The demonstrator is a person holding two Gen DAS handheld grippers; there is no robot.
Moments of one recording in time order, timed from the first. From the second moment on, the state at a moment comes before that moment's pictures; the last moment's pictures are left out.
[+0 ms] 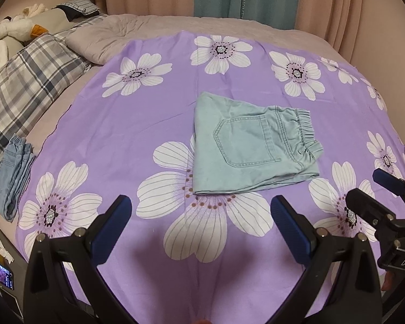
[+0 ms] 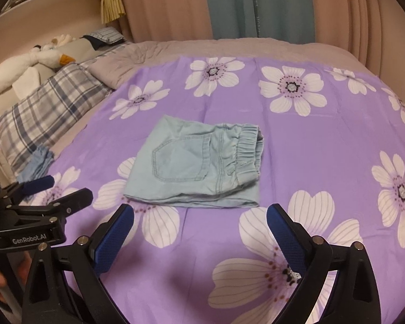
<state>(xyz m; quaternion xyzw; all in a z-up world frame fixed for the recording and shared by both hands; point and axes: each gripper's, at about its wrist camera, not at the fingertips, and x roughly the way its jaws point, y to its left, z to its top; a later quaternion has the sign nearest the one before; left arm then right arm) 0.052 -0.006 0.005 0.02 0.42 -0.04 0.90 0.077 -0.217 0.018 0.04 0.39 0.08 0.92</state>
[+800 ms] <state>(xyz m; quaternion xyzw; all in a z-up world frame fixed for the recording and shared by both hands) 0.054 -0.010 0.008 0.02 0.42 -0.03 0.90 0.078 -0.221 0.016 0.05 0.39 0.08 0.91</state>
